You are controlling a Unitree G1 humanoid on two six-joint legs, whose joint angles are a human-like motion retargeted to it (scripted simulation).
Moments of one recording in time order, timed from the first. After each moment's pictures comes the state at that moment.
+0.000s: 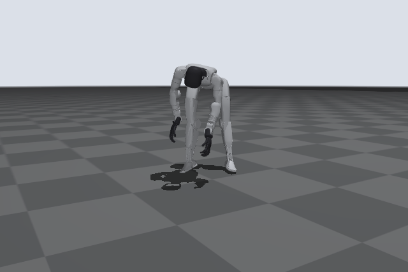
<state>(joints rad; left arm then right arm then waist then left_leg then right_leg) -1.81 0.57 -0.88 1.32 -0.92 -0.24 0.32 -1.22 -0.33 0.94 1.06 0.66 -0.21 -0.63 -0.26 -0.14 0.52 -1.28 0.10 0.31 -0.09 0.31 -0.26 -1.34 -0.14 -0.41 -0.09 0.46 0.26</state>
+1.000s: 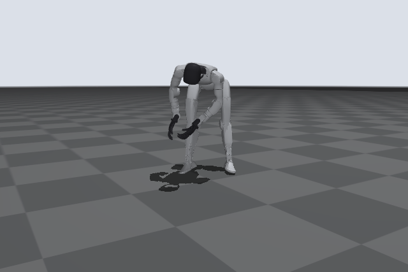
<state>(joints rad) -1.37 0.39 -0.86 0.70 -0.82 -0.31 0.22 -1.03 -0.42 0.70 0.89 0.56 -0.15 -0.58 -0.24 -0.06 0.52 -1.25 0.09 0.31 -0.09 0.30 -0.26 -1.29 -0.16 -0.41 -0.09 0.45 0.26</state>
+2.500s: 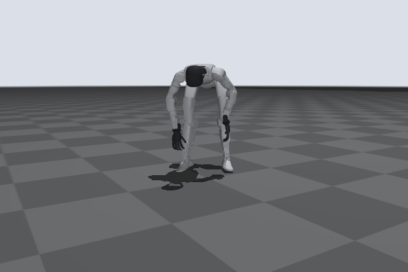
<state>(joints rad) -0.89 0.56 -0.56 0.53 -0.86 -0.38 0.49 -1.44 -0.74 1.18 0.89 0.18 -0.01 -0.44 -0.03 0.05 0.52 -1.30 0.07 0.26 -0.09 0.30 -0.26 -1.31 -0.19 -0.44 -0.09 0.44 0.26</state>
